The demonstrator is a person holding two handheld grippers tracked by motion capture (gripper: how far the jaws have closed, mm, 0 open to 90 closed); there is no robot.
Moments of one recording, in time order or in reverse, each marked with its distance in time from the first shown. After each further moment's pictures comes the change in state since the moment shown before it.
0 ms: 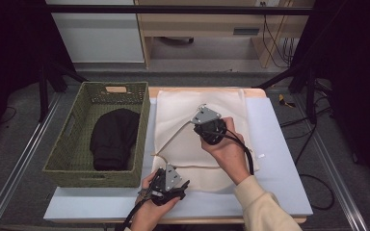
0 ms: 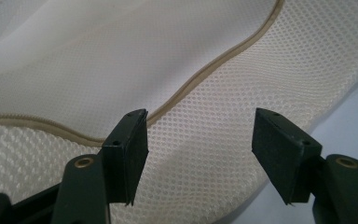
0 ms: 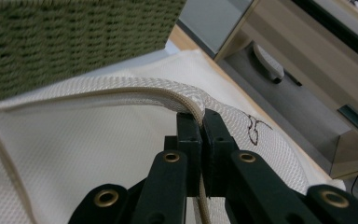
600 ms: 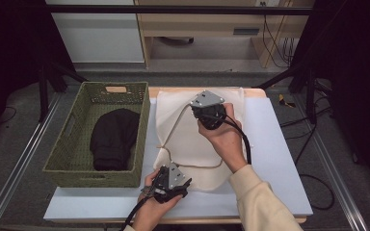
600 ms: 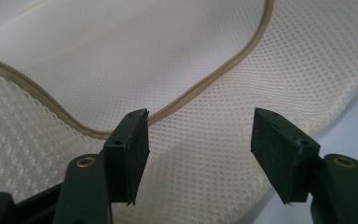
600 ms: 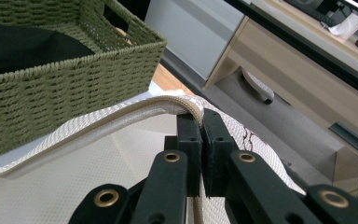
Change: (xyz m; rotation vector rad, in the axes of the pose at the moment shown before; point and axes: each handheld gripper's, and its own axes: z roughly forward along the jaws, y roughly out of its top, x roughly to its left) left arm 0.000 0.006 0.008 -0.011 0.002 0.014; right arm -0.022 0.029 0.001 -0.113 -0.029 0.057
